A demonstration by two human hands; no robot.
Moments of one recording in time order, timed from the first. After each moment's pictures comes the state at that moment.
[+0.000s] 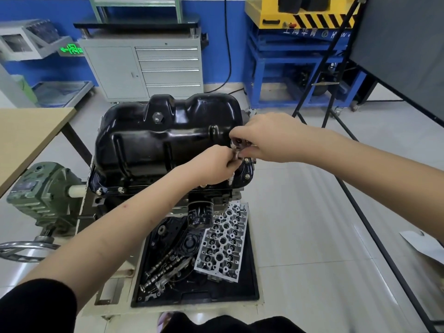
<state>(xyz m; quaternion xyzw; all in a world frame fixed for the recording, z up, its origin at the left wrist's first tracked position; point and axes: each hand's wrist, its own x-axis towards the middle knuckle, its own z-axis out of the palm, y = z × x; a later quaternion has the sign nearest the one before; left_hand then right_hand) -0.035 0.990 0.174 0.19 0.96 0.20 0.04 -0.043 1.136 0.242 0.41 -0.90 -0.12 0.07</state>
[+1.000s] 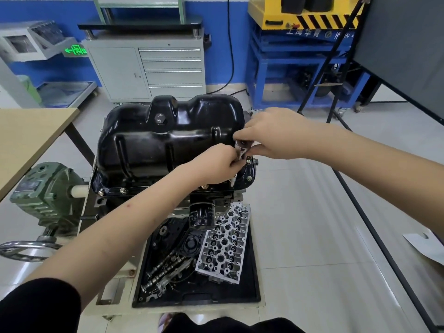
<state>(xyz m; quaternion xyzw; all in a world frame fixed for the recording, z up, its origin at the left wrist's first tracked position) -0.041 0.990 0.173 0.21 0.96 0.17 0.02 -0.047 1.138 0.251 0.44 -0.88 -0.16 0.06</state>
